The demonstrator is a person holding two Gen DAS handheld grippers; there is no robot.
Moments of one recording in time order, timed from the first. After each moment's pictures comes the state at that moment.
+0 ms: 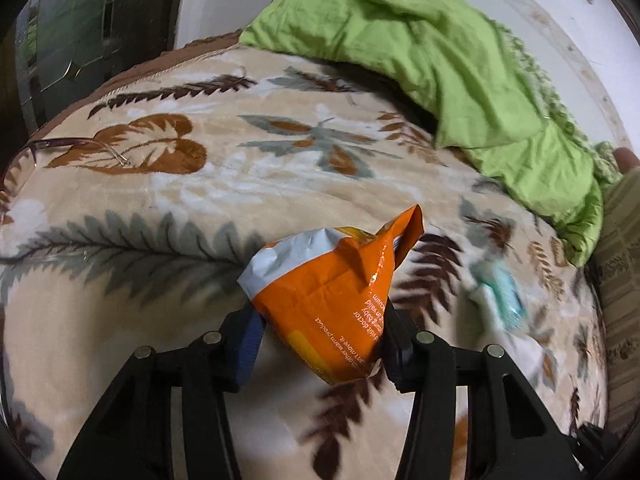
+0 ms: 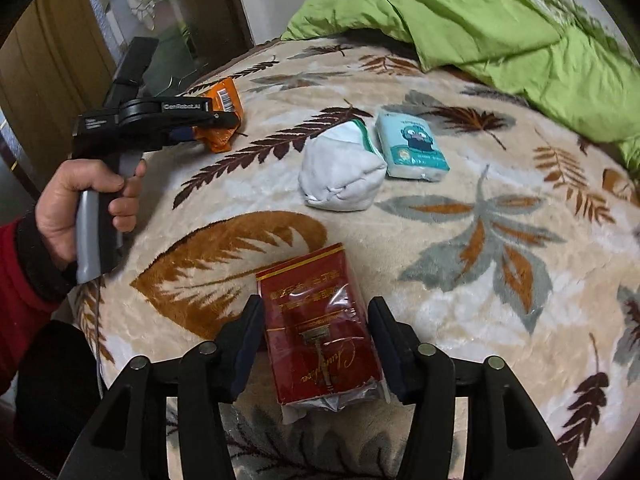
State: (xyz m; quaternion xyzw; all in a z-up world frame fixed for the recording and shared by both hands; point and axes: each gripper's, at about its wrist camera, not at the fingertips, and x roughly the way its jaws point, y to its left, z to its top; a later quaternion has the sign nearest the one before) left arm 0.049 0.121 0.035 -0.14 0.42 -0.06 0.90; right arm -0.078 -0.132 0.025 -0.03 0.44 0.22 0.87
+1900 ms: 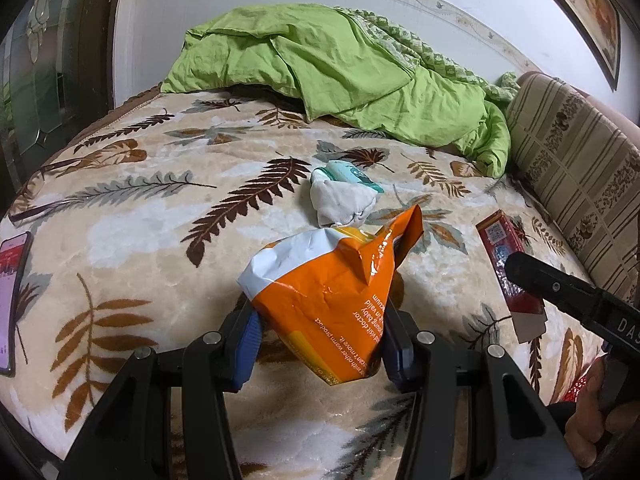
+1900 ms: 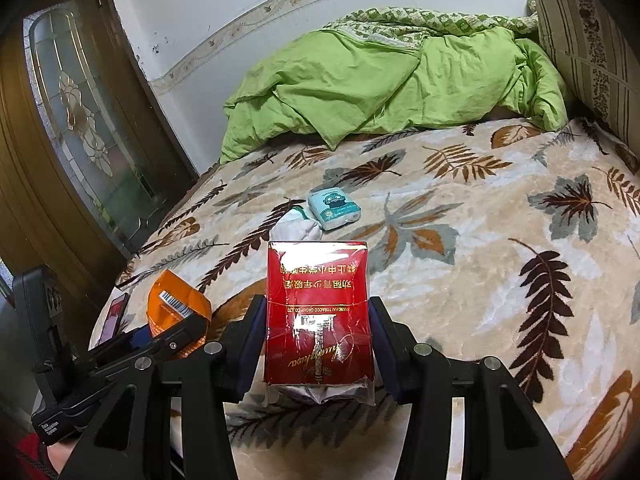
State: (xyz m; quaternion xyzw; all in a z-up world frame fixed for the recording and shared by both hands) left arm -0.135 0.037 0.061 -0.04 0.36 -0.16 0.92; right arm -0.175 -0.184 0.065 0.17 0.31 0.09 0.93
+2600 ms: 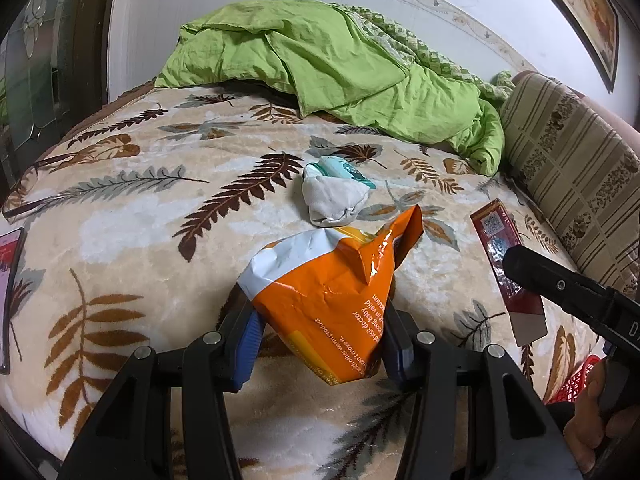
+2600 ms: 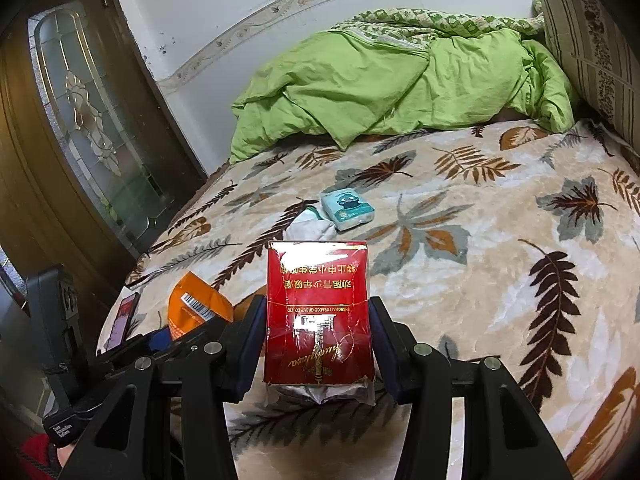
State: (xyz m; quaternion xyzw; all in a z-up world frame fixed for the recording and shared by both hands) left arm -0.137 0.031 0.059 -0.05 0.36 -0.17 0.92; right arm -0.179 -0.175 0.069 0.17 0.30 0.11 0.93
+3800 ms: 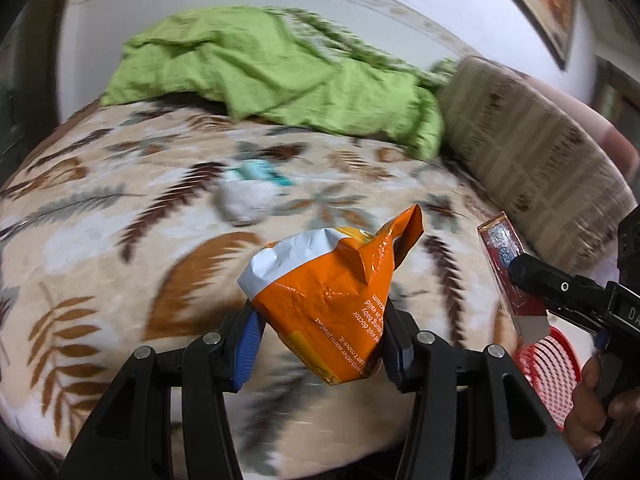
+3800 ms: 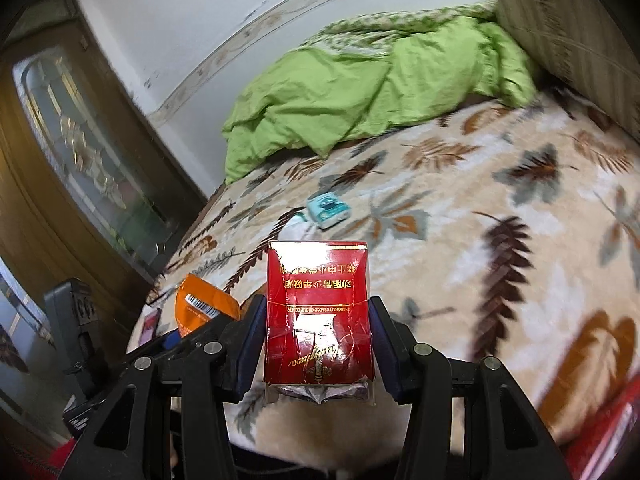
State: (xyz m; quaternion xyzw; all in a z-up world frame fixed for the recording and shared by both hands) left arm -0.184 -0.018 0.092 -0.03 0.35 -0.27 0.89; right arm -0.255 -0.234 0.090 0.25 0.29 0.08 0.92
